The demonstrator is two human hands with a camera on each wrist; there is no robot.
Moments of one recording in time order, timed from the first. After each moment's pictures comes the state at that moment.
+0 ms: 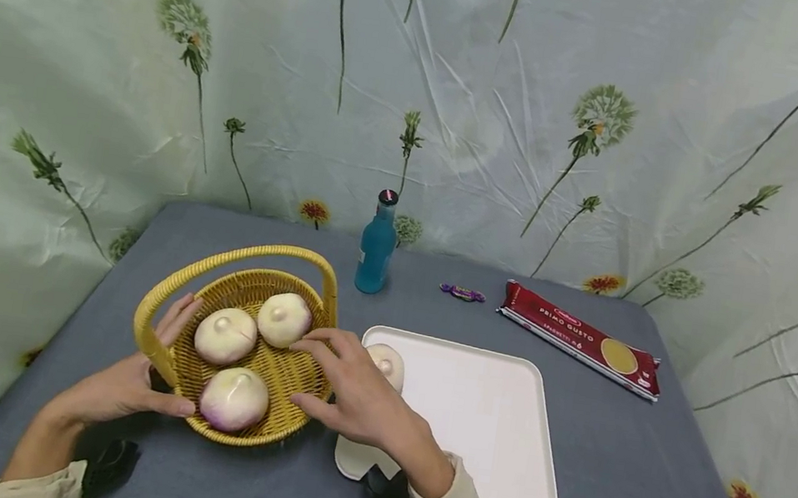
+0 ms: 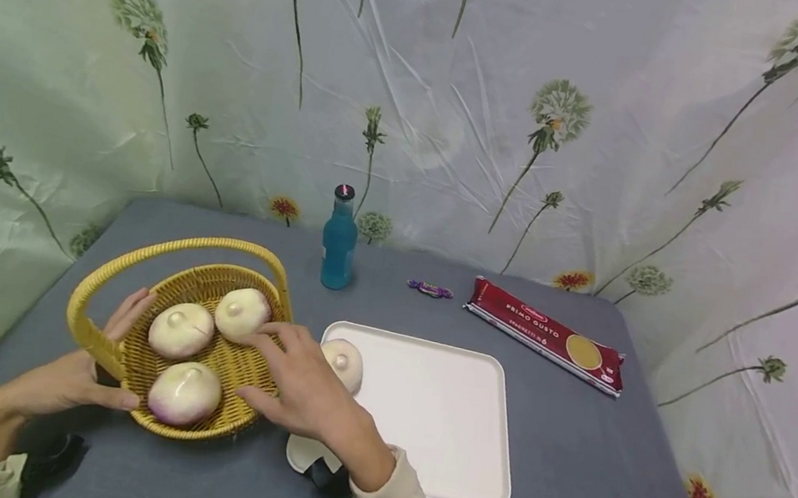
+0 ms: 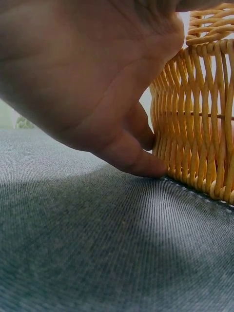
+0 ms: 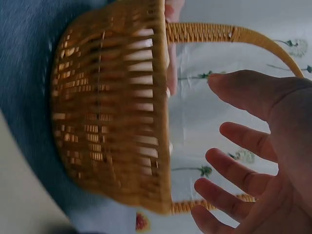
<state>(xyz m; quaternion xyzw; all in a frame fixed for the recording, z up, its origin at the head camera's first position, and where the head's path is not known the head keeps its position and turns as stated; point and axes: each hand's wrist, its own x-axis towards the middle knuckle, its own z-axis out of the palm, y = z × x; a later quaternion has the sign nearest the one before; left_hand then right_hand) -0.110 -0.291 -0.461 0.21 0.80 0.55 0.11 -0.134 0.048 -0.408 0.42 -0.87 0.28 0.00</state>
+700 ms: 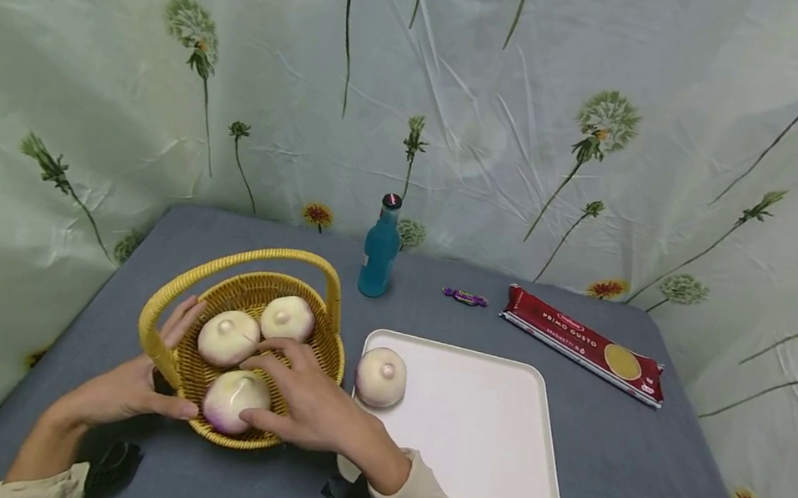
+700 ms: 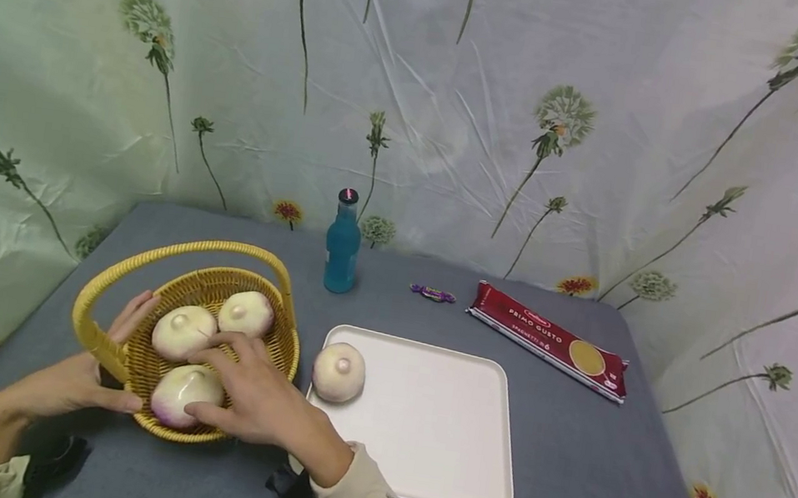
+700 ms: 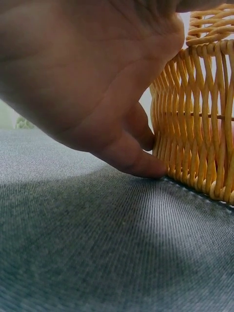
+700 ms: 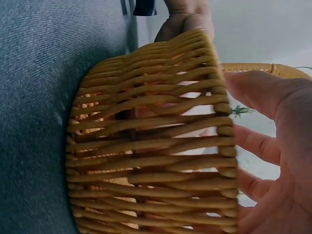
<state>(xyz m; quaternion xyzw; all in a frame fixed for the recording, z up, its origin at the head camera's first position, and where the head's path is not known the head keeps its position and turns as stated) -0.110 -0.291 -0.464 0.22 0.80 0.55 0.11 -0.131 0.000 -0.424 0.48 -0.84 0.26 0.00</state>
